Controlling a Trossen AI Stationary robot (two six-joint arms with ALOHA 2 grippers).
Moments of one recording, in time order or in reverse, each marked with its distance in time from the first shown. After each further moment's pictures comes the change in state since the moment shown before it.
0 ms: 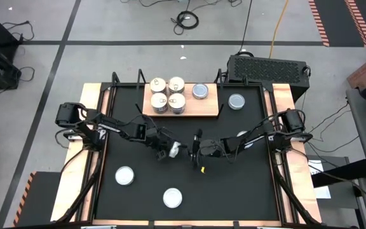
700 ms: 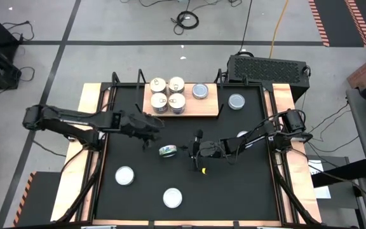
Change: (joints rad) left arm -0.001 -0.493 0.031 -0.247 -0.053 0.047; right arm 0.016 -0.003 -0.001 -0.064 0.006 -0.028
